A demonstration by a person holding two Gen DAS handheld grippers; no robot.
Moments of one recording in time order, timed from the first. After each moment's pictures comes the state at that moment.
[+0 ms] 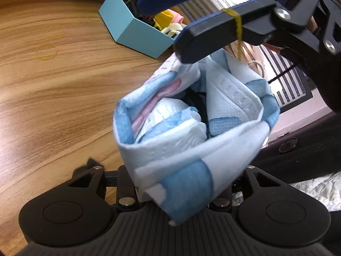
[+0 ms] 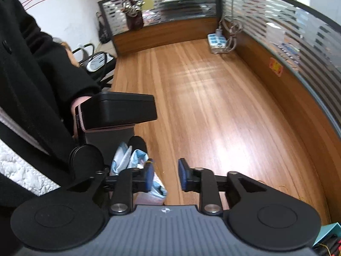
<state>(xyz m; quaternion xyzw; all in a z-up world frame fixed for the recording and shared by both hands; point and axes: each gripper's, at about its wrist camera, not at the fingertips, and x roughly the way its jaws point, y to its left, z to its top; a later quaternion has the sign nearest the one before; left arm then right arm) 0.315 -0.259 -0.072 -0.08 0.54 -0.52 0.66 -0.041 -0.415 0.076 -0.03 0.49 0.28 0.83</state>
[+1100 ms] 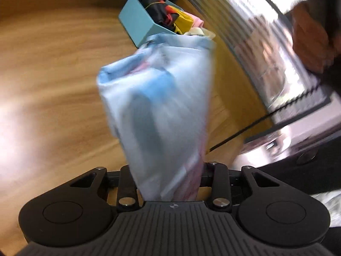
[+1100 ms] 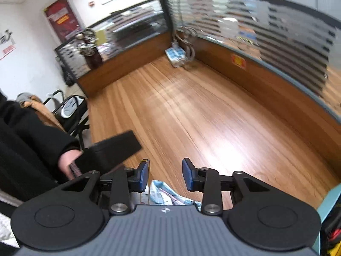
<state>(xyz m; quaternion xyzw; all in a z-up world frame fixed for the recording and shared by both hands) 0.324 -0.275 -0.066 0.00 0.53 -0.47 0.71 -0.027 -0.428 0.080 0.11 0.48 0.16 0.86</state>
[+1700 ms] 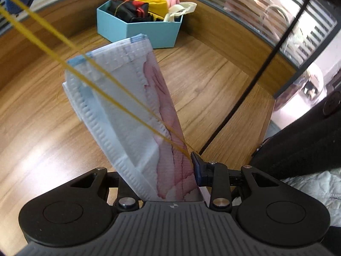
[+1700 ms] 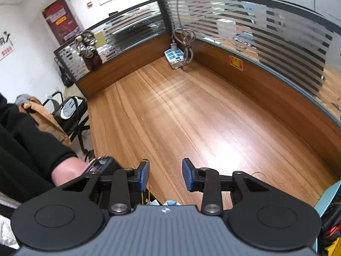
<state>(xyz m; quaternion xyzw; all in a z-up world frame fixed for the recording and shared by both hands) 0.295 -0.321 -0.056 0.20 0.47 -0.48 0.72 -0.027 -0.430 0.096 0.10 0.49 0.16 0.85</state>
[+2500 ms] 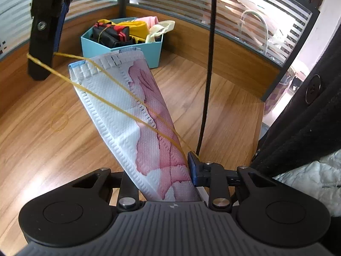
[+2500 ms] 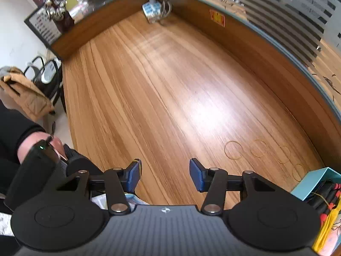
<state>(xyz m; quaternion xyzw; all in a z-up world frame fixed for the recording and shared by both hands) 0.291 -0.316 -0.063 0.18 0.41 -0.52 0.73 0.022 -0.457 0.056 0.04 0.62 0.15 0.77</state>
